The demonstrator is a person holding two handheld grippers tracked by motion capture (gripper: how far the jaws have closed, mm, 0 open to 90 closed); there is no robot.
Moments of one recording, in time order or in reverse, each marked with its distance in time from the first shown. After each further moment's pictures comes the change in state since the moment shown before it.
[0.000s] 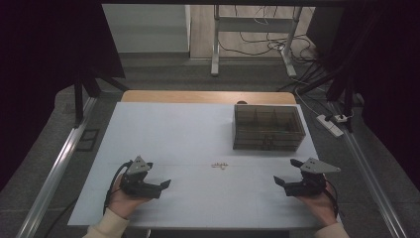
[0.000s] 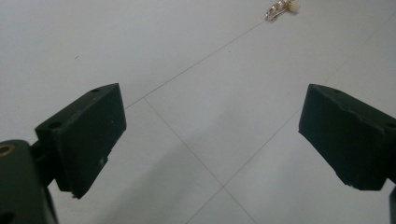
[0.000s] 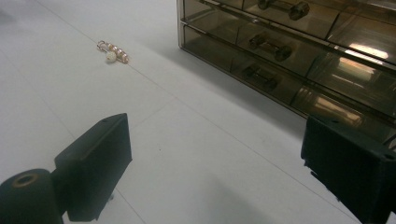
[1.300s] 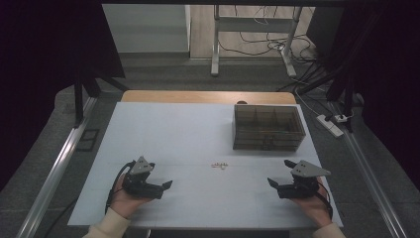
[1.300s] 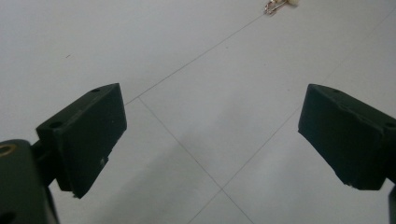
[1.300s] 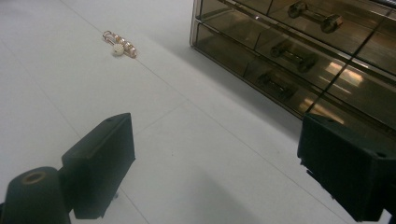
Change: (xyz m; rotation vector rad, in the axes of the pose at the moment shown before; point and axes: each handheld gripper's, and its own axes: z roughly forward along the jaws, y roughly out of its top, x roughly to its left) left arm -0.001 0.000 0.006 0.021 -0.004 0.011; right arm 0.021 0.005 0.009 0.021 -0.032 -0.093
